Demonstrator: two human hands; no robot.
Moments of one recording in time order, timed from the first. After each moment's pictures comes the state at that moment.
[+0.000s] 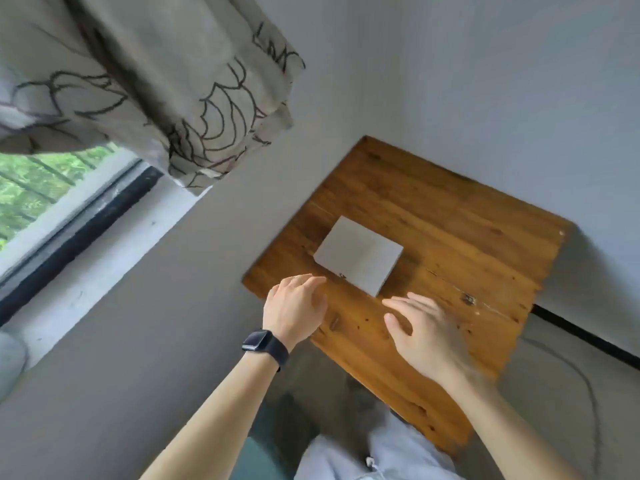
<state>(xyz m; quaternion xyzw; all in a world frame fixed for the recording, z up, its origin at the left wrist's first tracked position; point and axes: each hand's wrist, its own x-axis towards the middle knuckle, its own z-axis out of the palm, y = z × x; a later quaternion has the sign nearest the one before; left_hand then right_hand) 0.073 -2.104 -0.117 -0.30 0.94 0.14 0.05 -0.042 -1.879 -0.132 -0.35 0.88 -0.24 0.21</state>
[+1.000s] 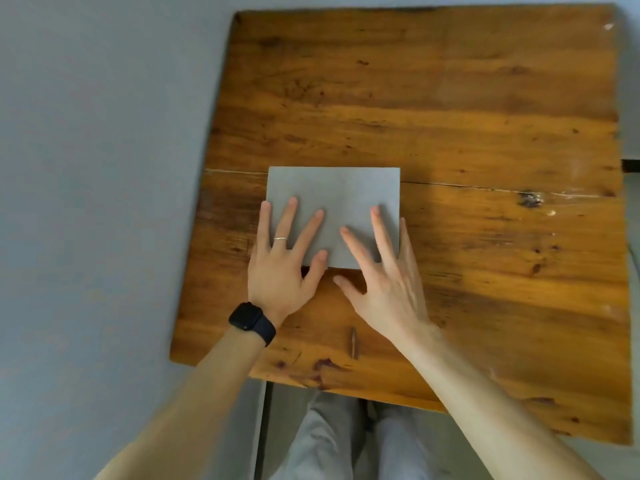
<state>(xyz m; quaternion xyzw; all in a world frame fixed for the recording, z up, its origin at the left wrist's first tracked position) -0.050 -2.228 -0.372 0.02 0.99 0.13 -0.03 -0.054 -2.032 -0.378 -0.18 0.96 -0.22 0.02</state>
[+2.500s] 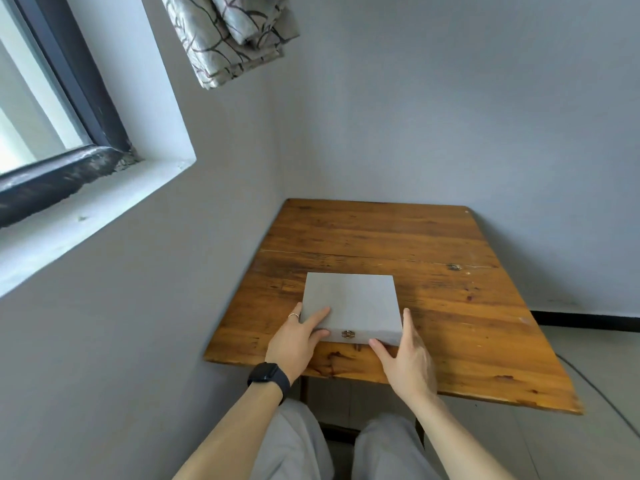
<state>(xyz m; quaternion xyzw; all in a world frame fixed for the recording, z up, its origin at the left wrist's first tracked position) 0.095 -2.227 -0.376 -0.01 0.98 0.20 -0.01 0.093 -1.994 -0.417 0.03 0.93 -0.35 -0.08</state>
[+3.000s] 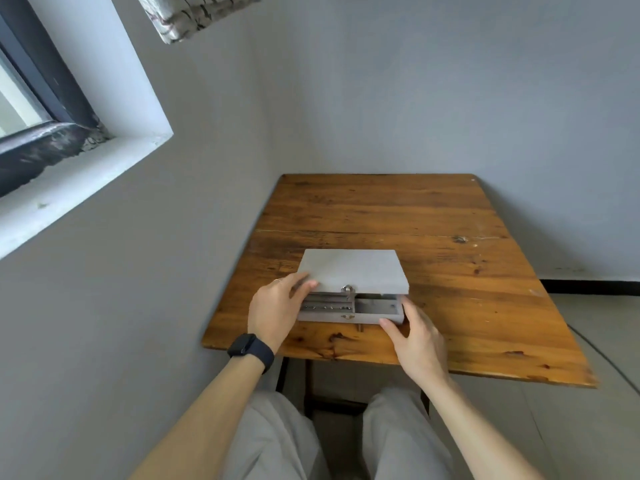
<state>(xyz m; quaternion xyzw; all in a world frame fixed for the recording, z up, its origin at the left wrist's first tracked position) 0.086 -2.244 -0.342 -0.02 0.94 0.26 -0.21 0.091 -1.983 -0.423 -0.03 0.92 -0.37 -0.14</state>
